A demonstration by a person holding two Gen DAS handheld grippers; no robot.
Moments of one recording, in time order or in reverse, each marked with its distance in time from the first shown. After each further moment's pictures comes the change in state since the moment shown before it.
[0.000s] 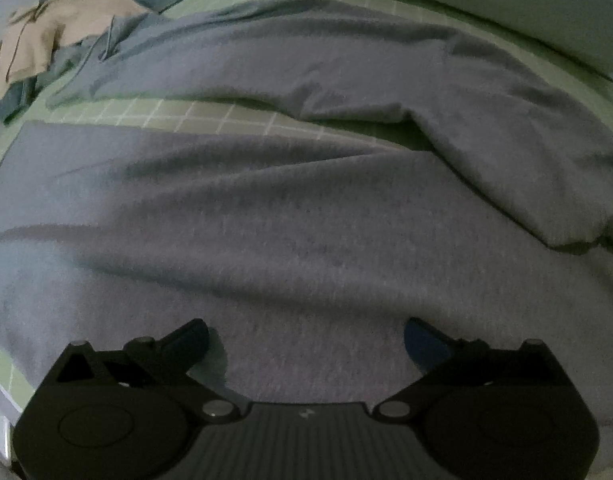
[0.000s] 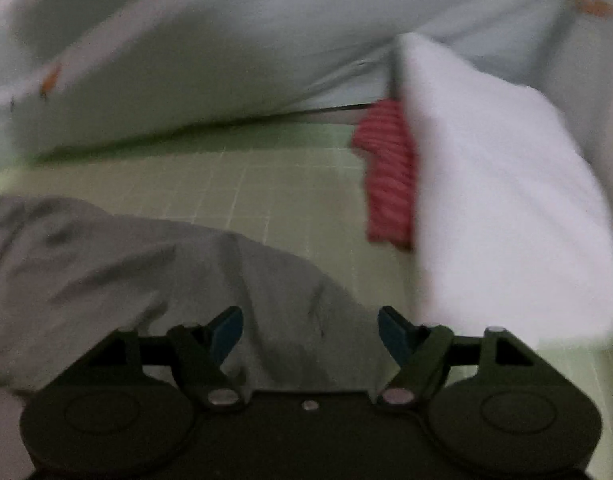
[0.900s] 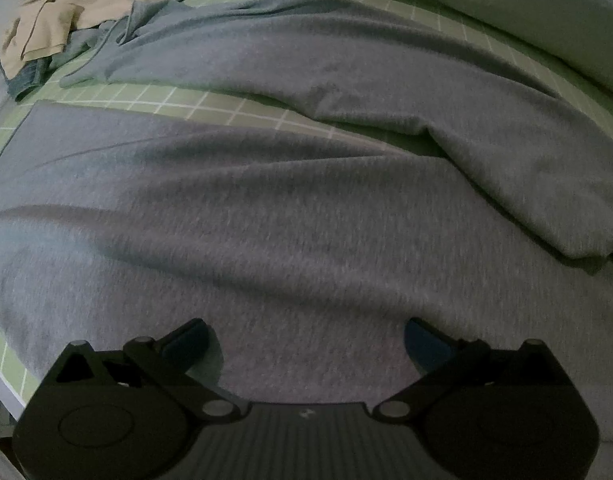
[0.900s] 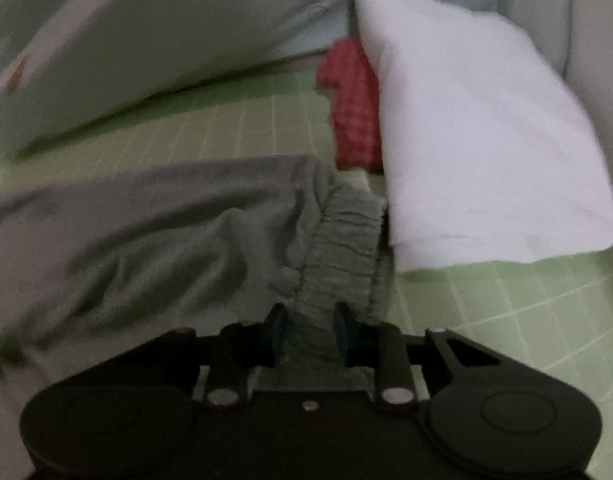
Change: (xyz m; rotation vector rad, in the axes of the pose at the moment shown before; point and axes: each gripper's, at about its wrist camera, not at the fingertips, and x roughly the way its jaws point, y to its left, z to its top) left arm 0.003 0.003 -0.006 -0.060 -0.013 0.005; right arm -0.027 -0.005 -0.060 0.084 0.056 -0.056
